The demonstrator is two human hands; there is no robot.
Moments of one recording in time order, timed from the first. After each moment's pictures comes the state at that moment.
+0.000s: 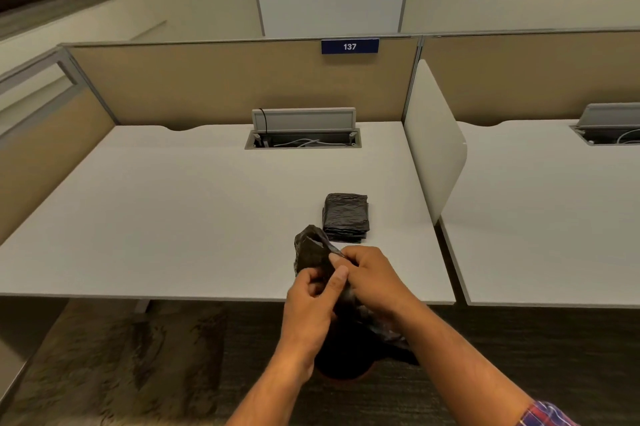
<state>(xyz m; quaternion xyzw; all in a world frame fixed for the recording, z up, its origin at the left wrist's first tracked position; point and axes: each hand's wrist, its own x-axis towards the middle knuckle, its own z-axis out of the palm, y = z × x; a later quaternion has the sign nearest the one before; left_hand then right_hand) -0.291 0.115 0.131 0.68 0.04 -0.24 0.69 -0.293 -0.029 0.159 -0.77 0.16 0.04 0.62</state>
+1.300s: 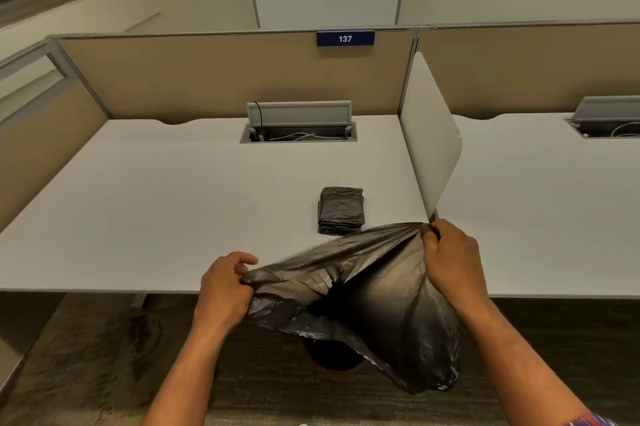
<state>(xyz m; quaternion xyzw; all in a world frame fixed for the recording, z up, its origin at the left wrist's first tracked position) -0.215 0.212 0.119 0.92 0.00 -0.10 0.39 -0.323 -0.140 0.143 -0.88 0.30 -0.16 0.32</state>
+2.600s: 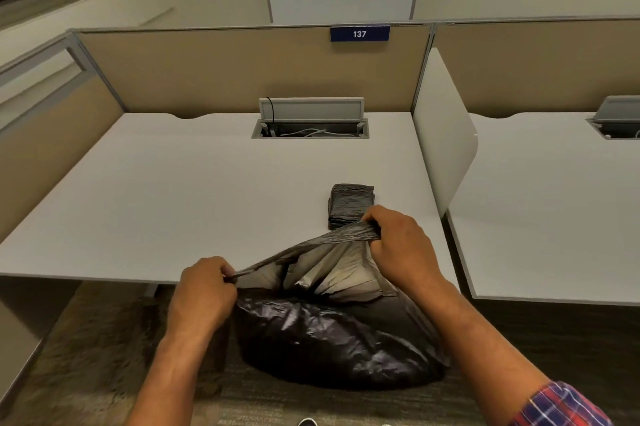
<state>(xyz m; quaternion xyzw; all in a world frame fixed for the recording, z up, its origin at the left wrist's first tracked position) -0.227 0.242 0.162 0.97 0.03 -0.09 0.21 -0.284 -0.065 0.173 -0.95 0.11 -0.11 0.28</state>
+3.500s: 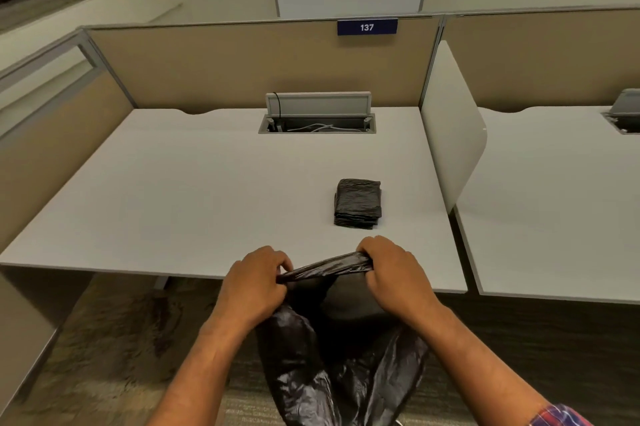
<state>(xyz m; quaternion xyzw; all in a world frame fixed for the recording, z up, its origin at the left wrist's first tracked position) -0.235 0.200 0.144 0.97 -0.17 -0.11 0.16 -0.309 -0.045 0.138 -0.97 0.08 -0.01 0.25</state>
